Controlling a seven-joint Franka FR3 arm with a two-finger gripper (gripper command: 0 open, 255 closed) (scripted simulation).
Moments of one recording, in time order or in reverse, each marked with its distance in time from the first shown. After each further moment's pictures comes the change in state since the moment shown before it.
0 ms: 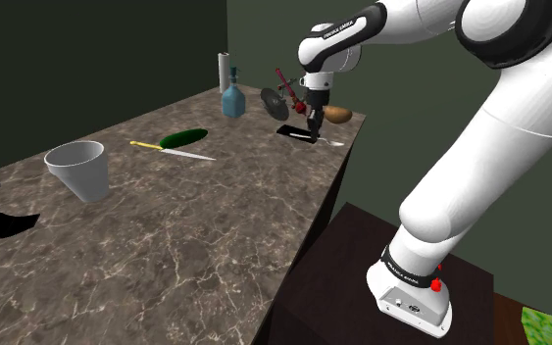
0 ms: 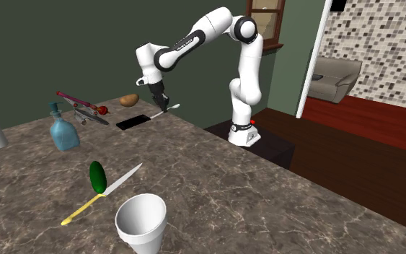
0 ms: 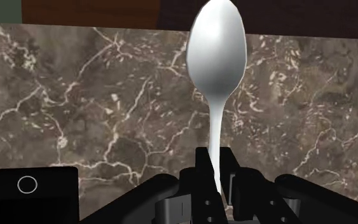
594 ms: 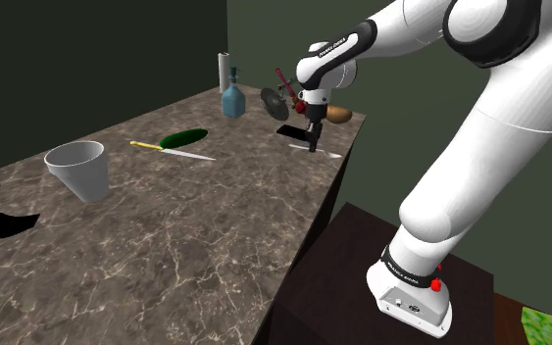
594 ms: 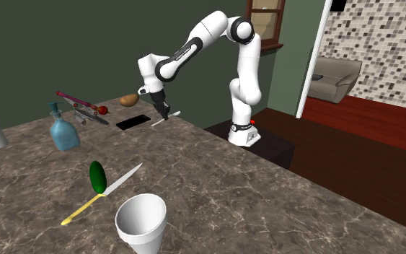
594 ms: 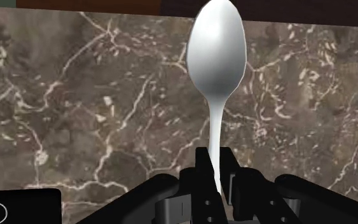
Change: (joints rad) arm -0.002 0.052 -0.004 -0.070 0.006 0.121 -0.014
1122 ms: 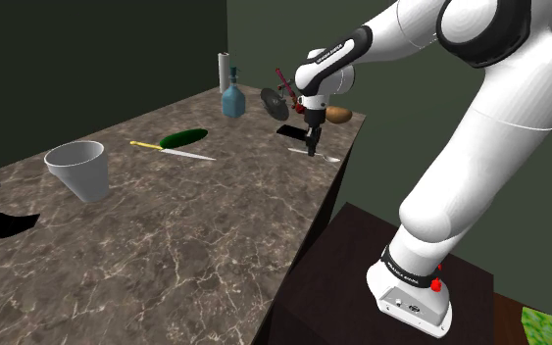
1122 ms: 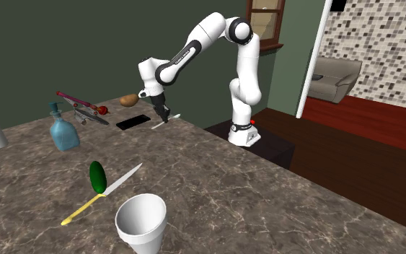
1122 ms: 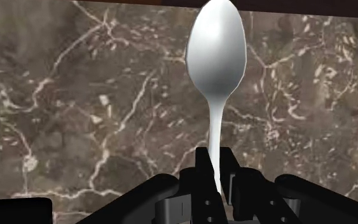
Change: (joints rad) arm 0.000 0.028 0.000 -0.017 0.005 0.046 -0.004
